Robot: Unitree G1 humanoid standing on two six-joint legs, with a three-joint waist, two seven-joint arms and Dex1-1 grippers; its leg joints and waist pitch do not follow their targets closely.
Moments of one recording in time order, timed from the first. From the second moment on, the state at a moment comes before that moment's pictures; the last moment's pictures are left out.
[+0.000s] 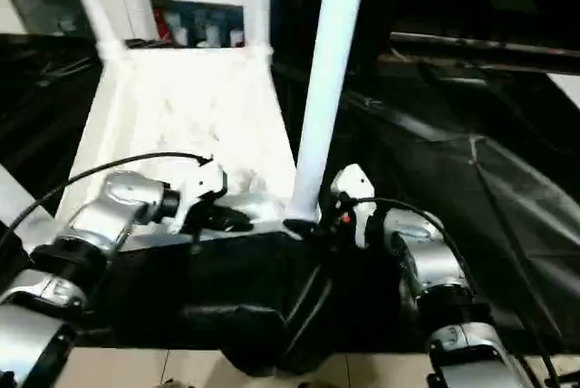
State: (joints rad) left arm -0.67 0.32 -0.26 0.74 0.05 0.06 -1.29; right arm -0.46 -0.32 0.08 0.64 0.17 0.01 1.12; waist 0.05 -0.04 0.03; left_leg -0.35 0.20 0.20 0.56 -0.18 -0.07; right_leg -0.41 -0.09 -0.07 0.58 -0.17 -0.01
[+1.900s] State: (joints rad) left arm -0.65 0.29 -0.27 0.69 0.07 0.07 -1.21; right arm -0.47 -0.30 0.10 0.63 0.16 -0.05 1.03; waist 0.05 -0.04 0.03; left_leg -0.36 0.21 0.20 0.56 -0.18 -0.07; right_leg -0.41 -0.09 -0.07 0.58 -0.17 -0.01
